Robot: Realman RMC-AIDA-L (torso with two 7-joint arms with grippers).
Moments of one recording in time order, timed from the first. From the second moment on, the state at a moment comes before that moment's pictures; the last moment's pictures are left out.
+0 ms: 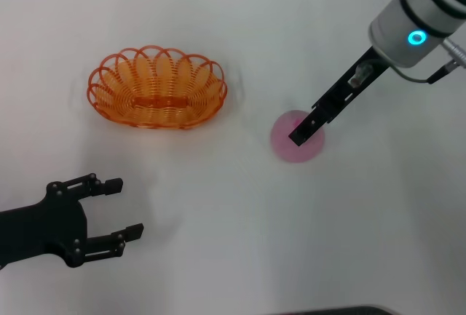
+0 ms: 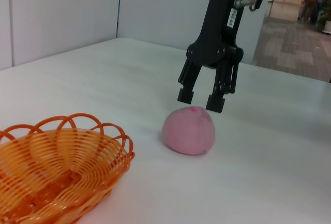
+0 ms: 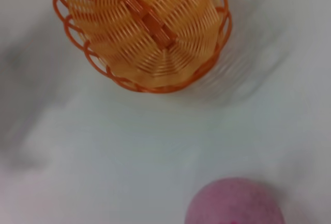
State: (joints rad) left arm -0.22 -2.17 0.67 0.80 2.15 1.69 -1.07; right arm 0.79 2.09 -1.23 -1.01 -2.58 -1.60 2.53
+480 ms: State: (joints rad) left arm -0.22 -2.17 0.67 0.79 2.15 1.69 -1.06; right arm 0.80 2.10 -1.31 -0.98 -2.58 -1.55 2.55
